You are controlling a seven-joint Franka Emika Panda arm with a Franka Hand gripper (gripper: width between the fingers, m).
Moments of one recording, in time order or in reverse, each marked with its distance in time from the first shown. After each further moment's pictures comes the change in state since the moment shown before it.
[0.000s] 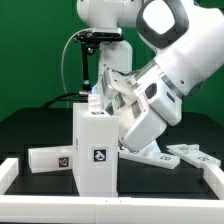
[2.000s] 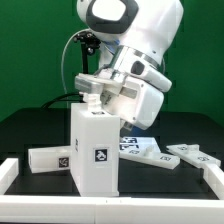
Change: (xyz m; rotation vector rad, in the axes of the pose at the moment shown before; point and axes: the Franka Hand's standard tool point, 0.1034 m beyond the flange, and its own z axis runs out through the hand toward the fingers) arm -0.011 0.002 0.005 -0.444 0.199 -0.204
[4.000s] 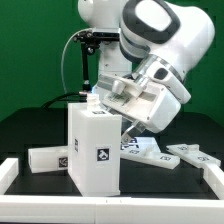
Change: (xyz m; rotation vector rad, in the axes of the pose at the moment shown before) arm 0.030 0.009 -0.011 0.035 -0.286 0.108
